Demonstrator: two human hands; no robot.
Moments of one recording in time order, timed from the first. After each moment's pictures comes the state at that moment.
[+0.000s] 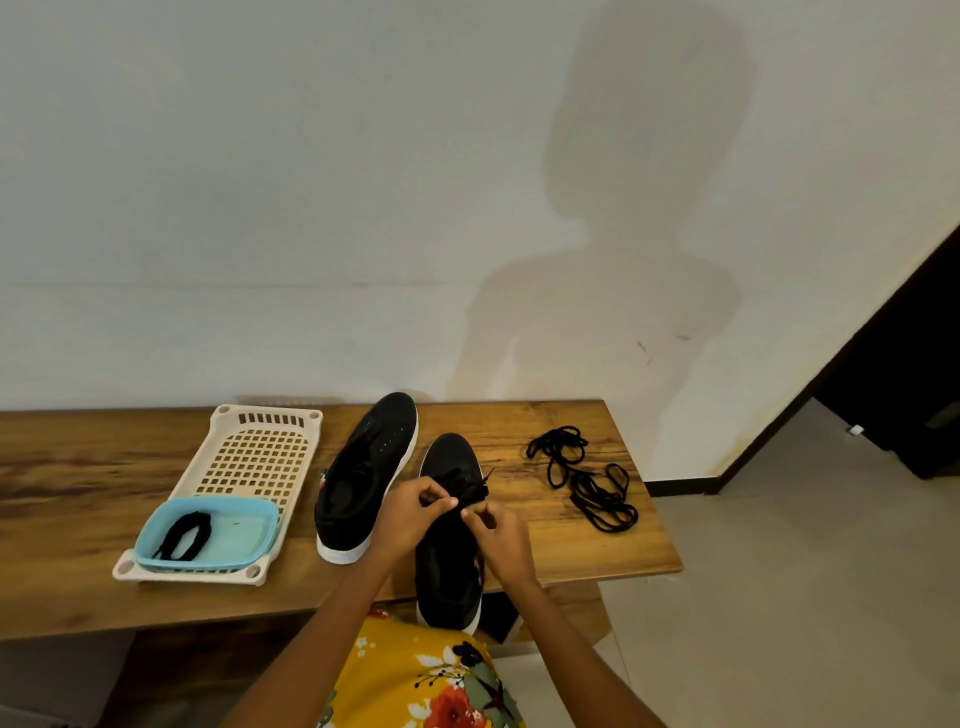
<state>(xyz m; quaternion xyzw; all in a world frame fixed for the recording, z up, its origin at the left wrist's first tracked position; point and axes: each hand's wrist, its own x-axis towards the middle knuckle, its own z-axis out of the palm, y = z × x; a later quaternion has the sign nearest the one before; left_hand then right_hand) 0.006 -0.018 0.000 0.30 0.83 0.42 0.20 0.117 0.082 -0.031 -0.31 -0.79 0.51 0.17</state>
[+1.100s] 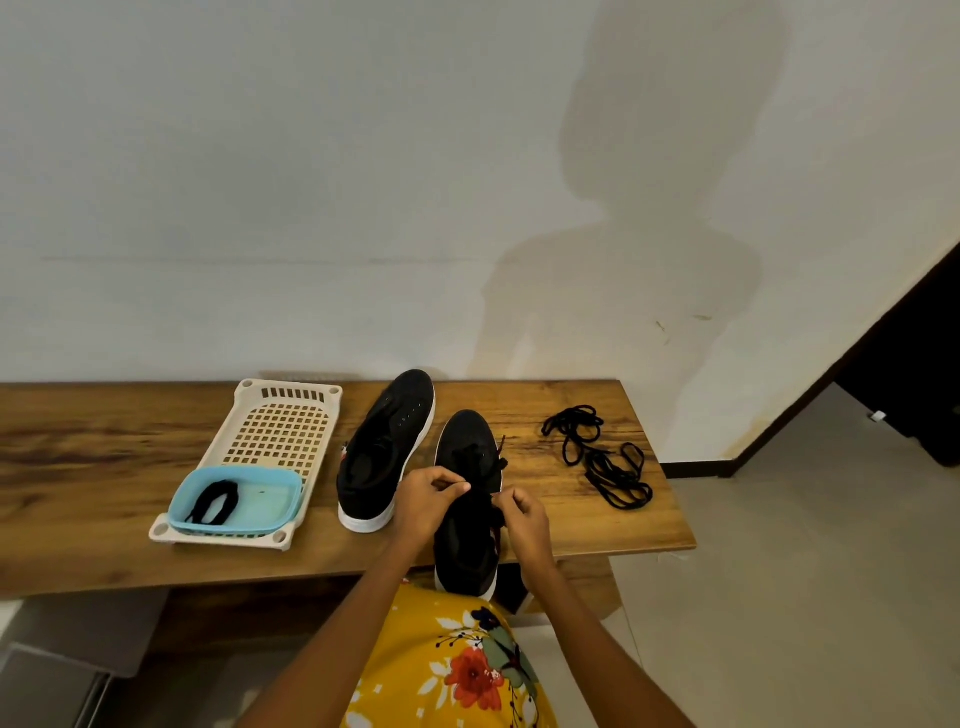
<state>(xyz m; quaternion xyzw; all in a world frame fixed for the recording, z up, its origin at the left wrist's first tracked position) 0.023 -0.027 -0.009 0.22 0.83 0.47 0.18 0.132 0.069 -0.031 -0.38 -0.64 0.64 0.20</state>
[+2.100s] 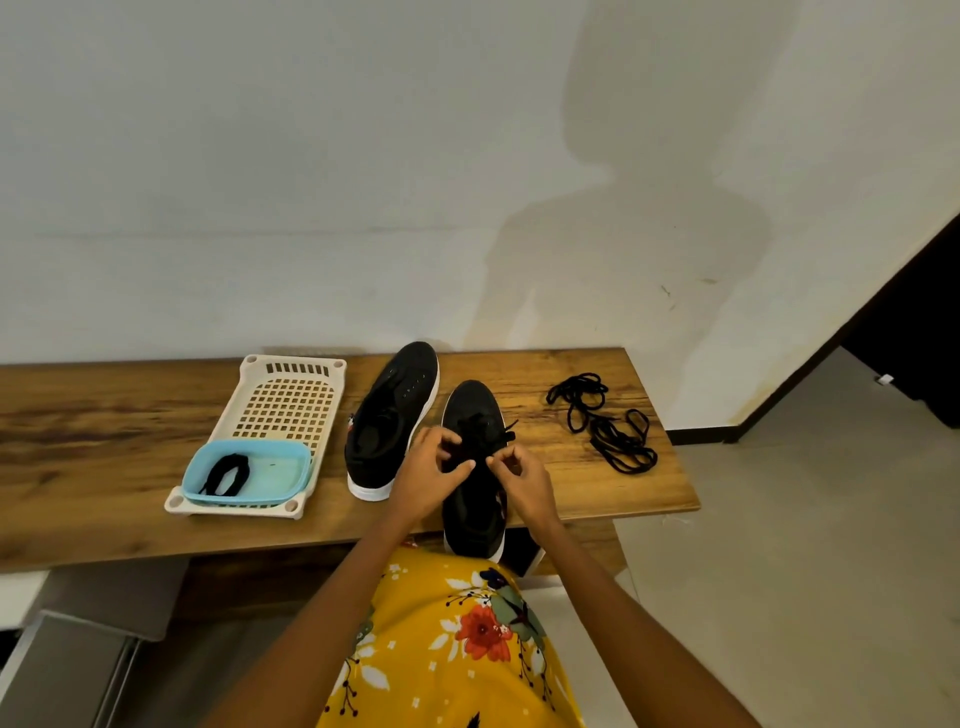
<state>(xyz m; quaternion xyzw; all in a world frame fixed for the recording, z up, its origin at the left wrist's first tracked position) 0.023 -0.045 -0.010 0.32 0.82 0.45 0.15 0.127 0.076 -0.030 -0.33 -0.75 0.55 0.17</state>
